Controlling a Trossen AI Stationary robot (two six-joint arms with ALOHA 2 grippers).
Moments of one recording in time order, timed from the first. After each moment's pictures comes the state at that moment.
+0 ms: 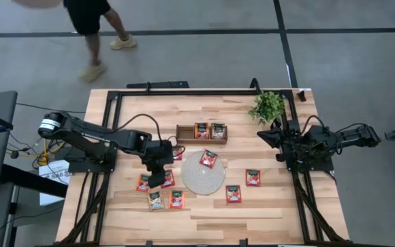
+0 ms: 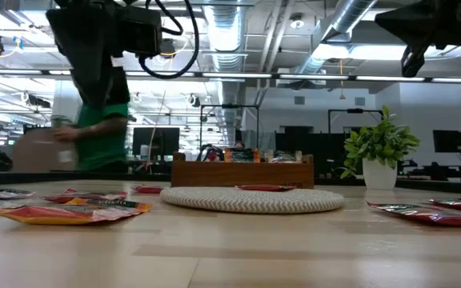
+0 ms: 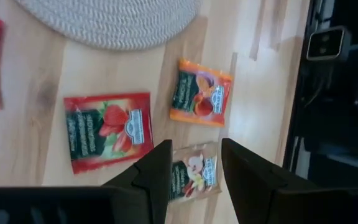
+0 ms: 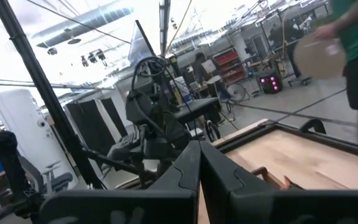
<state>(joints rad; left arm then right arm) -0.12 1.39 0.91 -0.58 0.38 -0.48 0.19 0.19 0.16 0.23 0.31 0.31</state>
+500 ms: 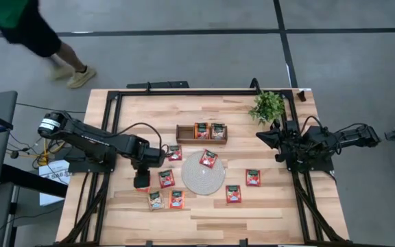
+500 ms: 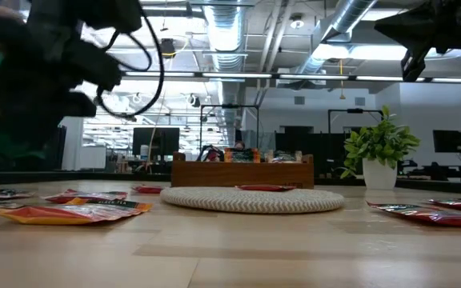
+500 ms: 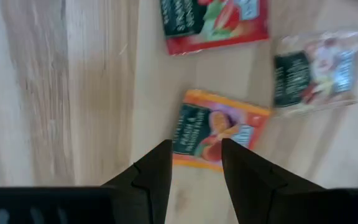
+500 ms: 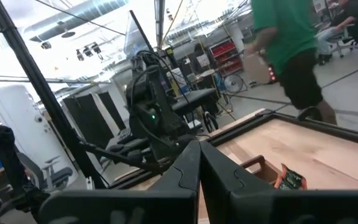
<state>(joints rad) -0.18 1.38 0.83 -0.89 0.18 -0.32 0.19 0.19 0.16 0.19 0.32 0.34</state>
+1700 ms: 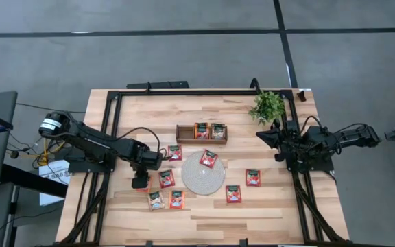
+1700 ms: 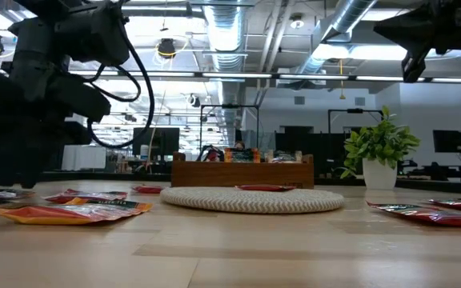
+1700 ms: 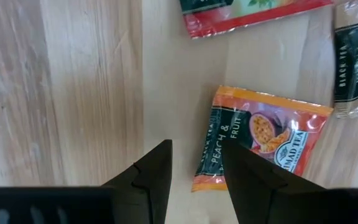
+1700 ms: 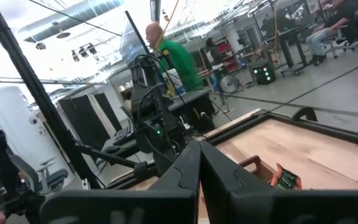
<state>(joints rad) -0.18 1.40 0.65 -0.69 0.15 -0.23 0.19 0.19 0.16 0.18 0.34 0.34</state>
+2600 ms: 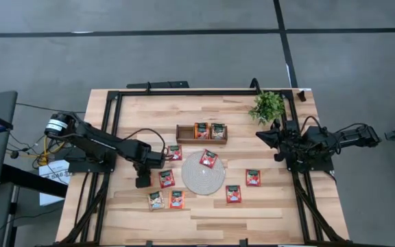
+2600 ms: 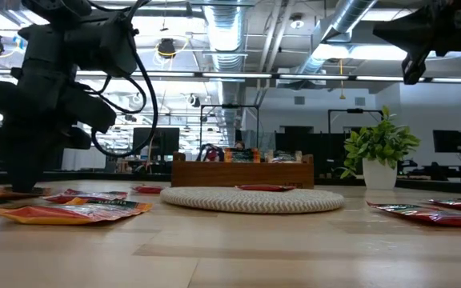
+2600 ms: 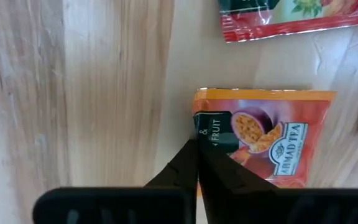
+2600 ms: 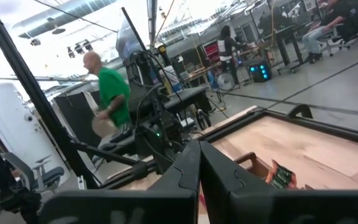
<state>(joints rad) -0.17 1.48 0.69 -0.70 0.16 -0.33 0.19 0.19 0.16 0.16 0.34 0.34</state>
